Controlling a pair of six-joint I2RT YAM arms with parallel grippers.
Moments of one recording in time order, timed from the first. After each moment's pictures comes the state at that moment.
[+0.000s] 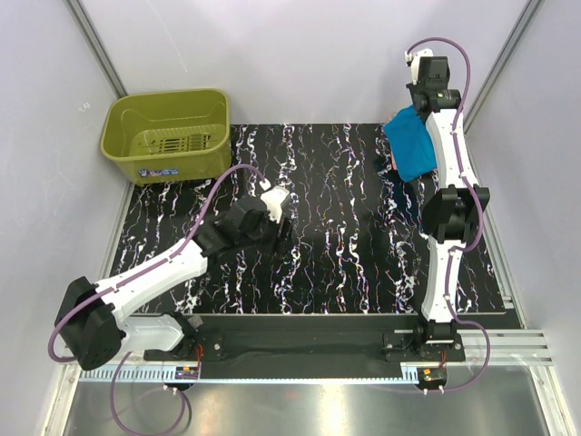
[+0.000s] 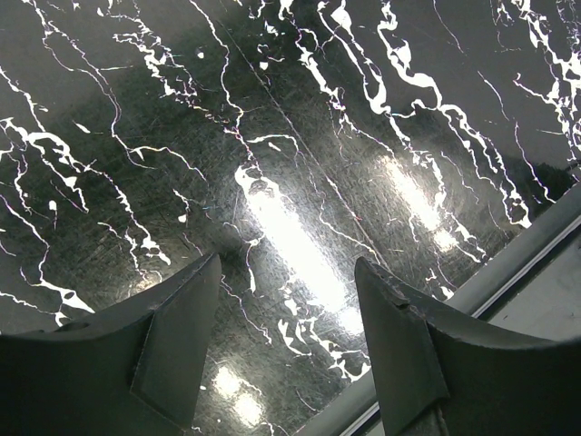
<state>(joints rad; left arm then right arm) -0.78 1.21 0.88 -0.34 0.05 -0.26 0.03 2.30 2.51 -0.78 0.33 -0.36</state>
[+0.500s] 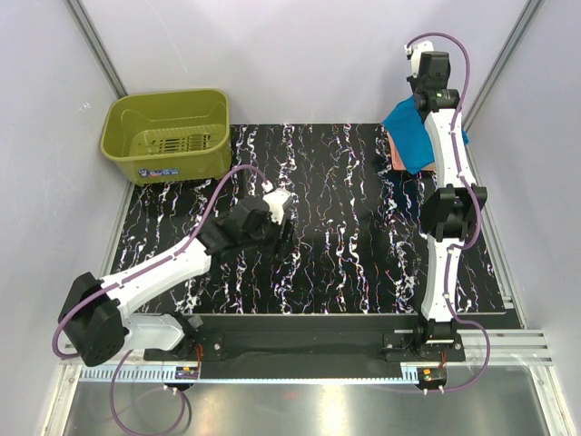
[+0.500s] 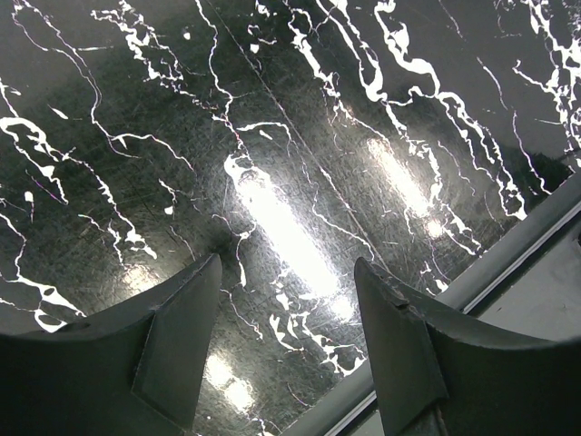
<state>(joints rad) -0.78 1.24 0.88 -0.35 0.08 -0.28 0.03 2.34 2.56 -0.67 0.35 -0.42</state>
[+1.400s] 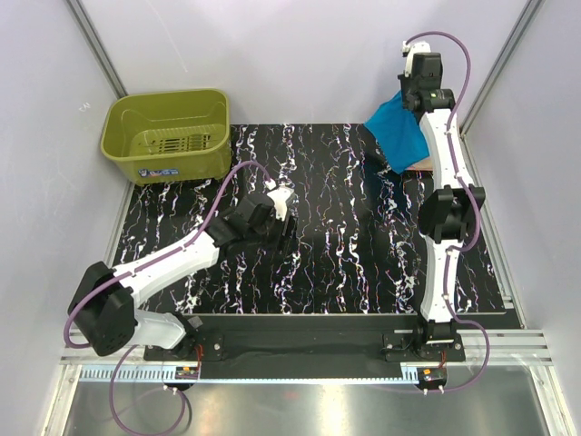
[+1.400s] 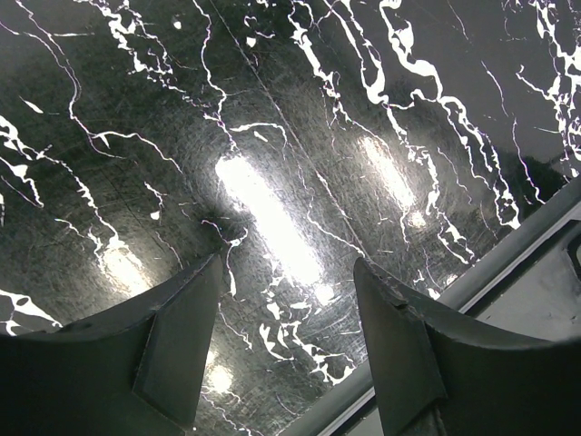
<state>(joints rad) -0.76 1.33 0.91 -0.34 0.12 -0.32 0.06 2.32 2.53 -0.69 0.22 -0.18</state>
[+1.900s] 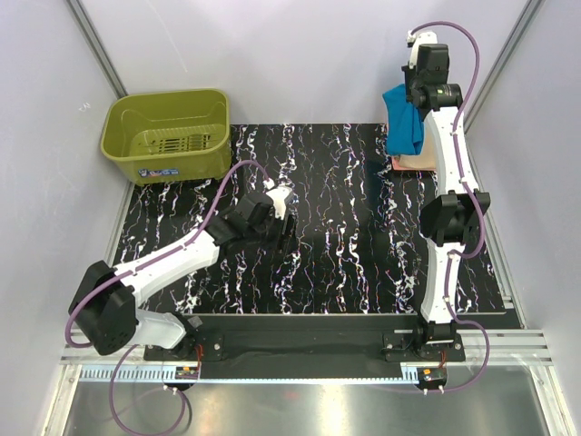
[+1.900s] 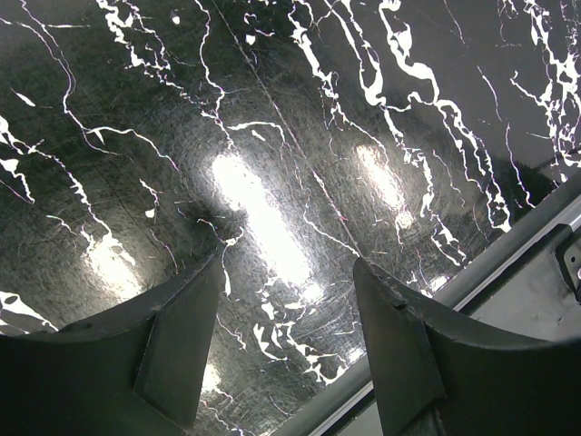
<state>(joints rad) -0.74 1.33 0.91 -0.34 0.14 -0.35 0.07 2.26 2.57 -0.73 0.23 -0.17</state>
